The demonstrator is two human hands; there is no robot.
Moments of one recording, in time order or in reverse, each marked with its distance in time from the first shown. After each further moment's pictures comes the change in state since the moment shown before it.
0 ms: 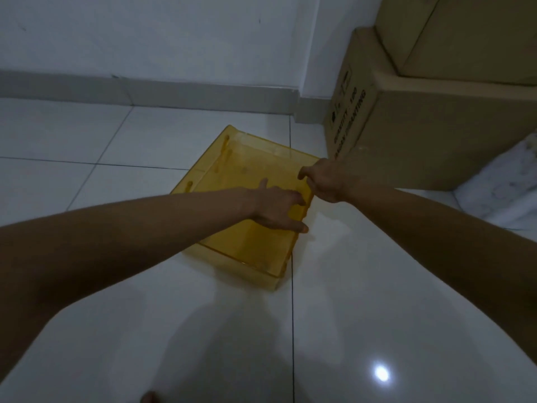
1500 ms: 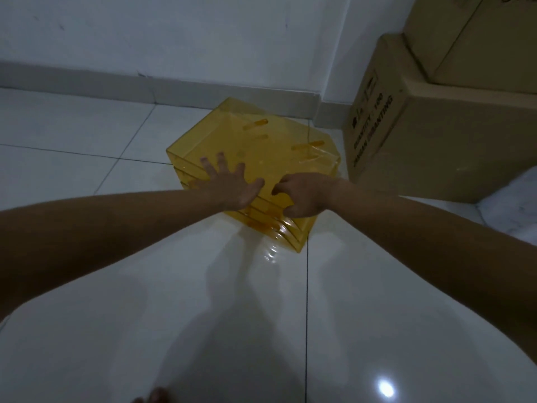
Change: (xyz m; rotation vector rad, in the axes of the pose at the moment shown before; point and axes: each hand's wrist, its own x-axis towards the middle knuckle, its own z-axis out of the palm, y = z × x) left_hand -0.036 -0.084 0.022 -0.247 0.300 -0.773; right_hand 0.010 -0.093 -0.024 -0.116 -0.244 -0.256
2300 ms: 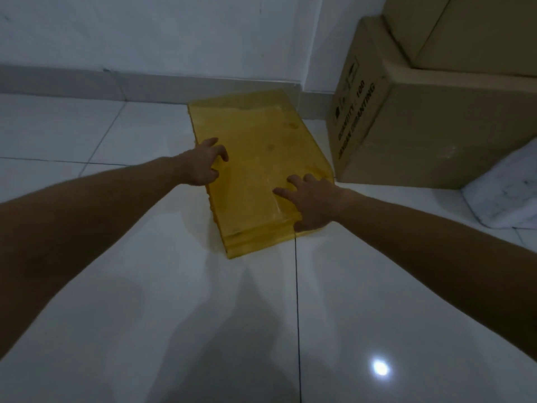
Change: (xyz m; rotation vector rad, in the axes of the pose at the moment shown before) left_hand 0.086 -0.033 -0.027 0.042 -0.072 0.462; right_hand -0.014 0.032 0.045 -0.175 -0.057 0.152
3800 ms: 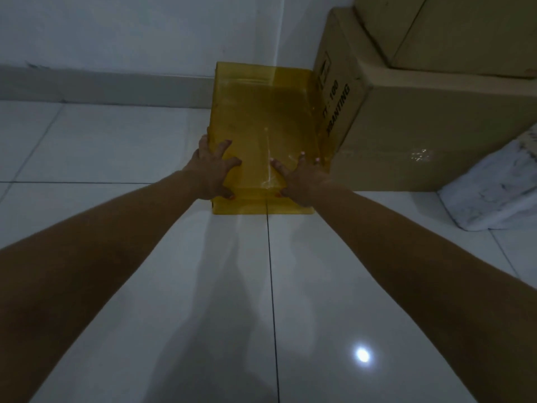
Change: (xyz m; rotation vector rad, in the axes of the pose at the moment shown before) left_hand 0.091 0.063 0.032 0.475 0.099 0.134; right_hand 0.049 0.071 0.001 0.198 -0.124 0.401
